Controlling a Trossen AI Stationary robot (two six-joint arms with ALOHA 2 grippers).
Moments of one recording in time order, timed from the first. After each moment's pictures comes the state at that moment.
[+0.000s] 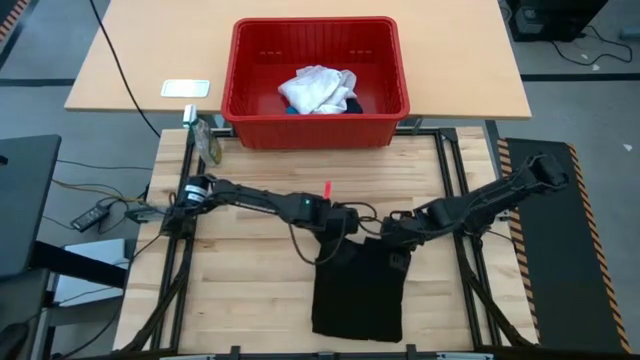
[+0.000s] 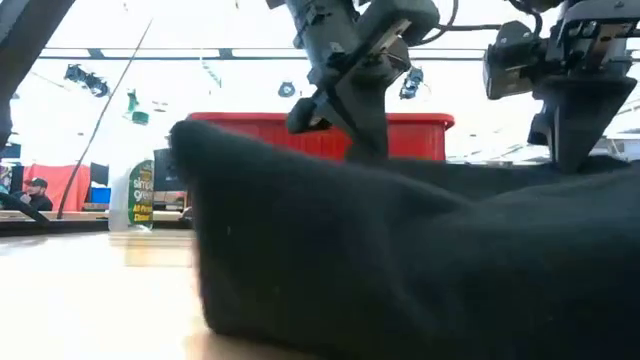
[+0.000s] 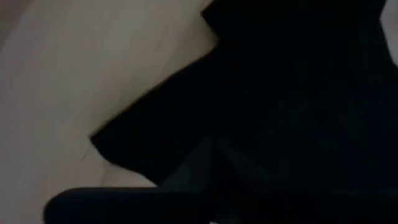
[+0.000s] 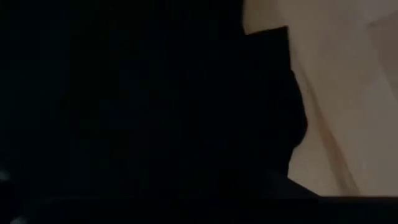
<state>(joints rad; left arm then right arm) -0.10 2.08 1.78 -0.80 0.02 -0.68 0.29 1.29 0.76 -0.64 -0.09 0.76</state>
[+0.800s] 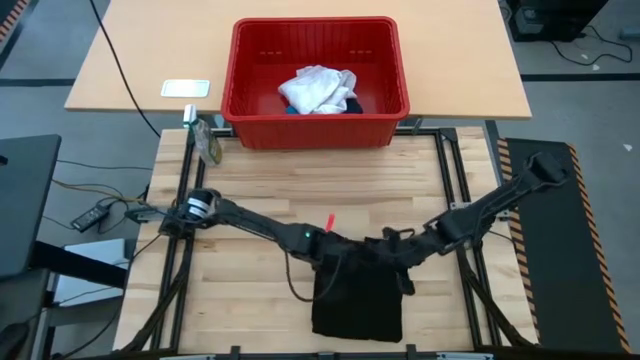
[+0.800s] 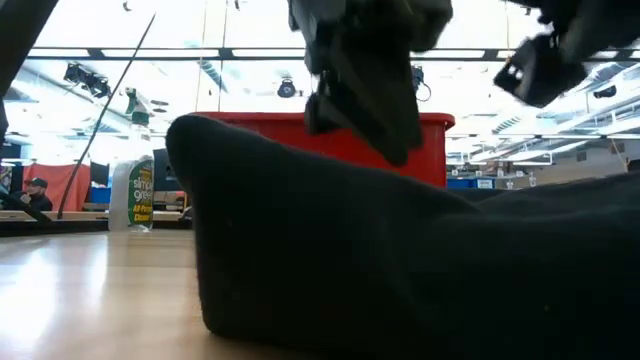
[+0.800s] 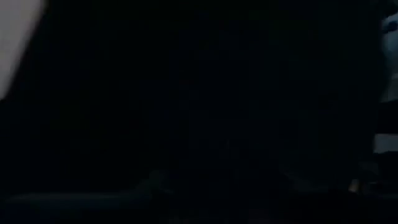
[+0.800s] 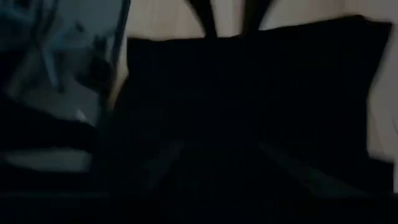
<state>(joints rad) -0.26 2.14 1.78 -0.71 0.05 -0.47 0.48 1.28 0.76 -0.29 0.03 0.49</state>
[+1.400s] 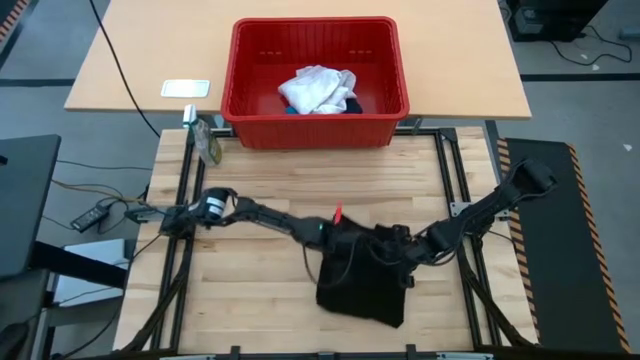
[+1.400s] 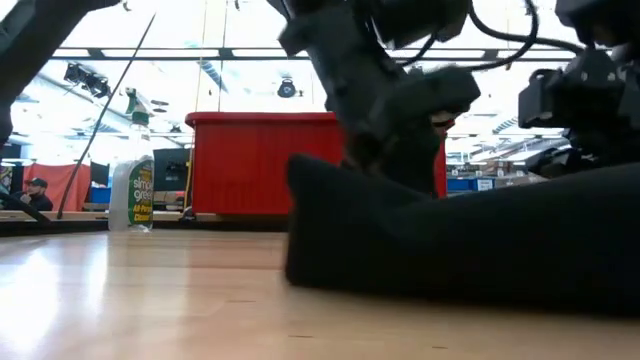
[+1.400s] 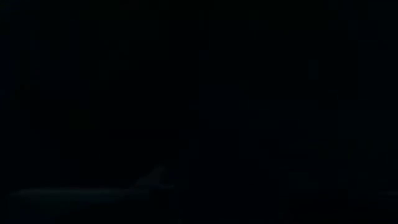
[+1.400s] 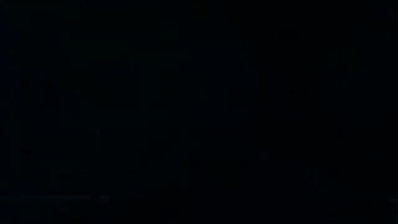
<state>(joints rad) -0.17 2.26 1.78 -0.59 -0.05 -0.32 0.48 1.45 0.58 -0.35 0.15 0.53</state>
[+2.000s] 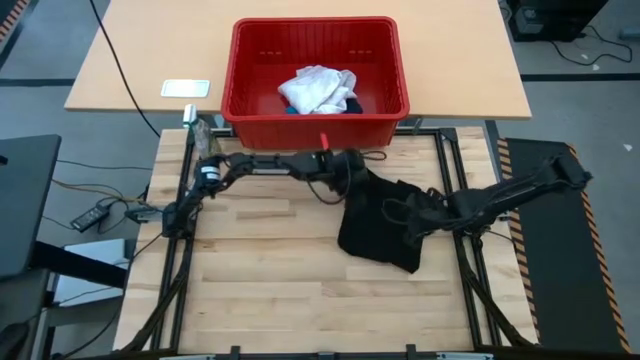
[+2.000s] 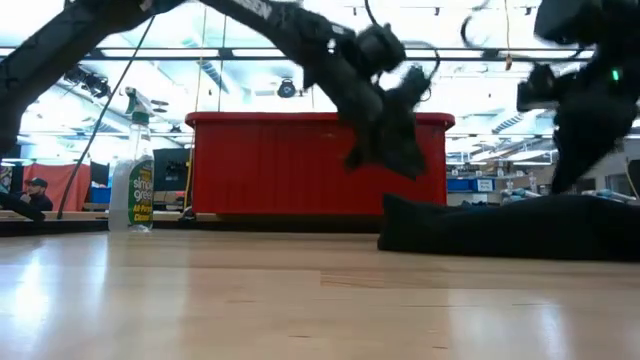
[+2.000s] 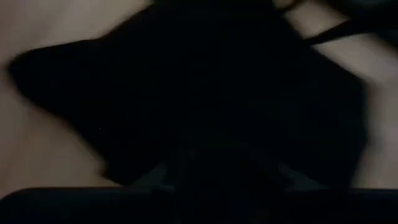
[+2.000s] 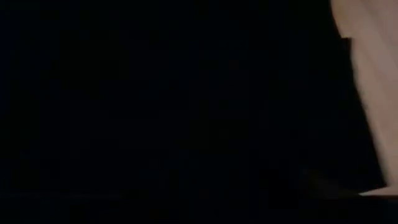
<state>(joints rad) 0.20 2.19 1.82 -0.47 0.20 -0.27 0.24 1.01 0.56 -0.84 0.35 0.78</state>
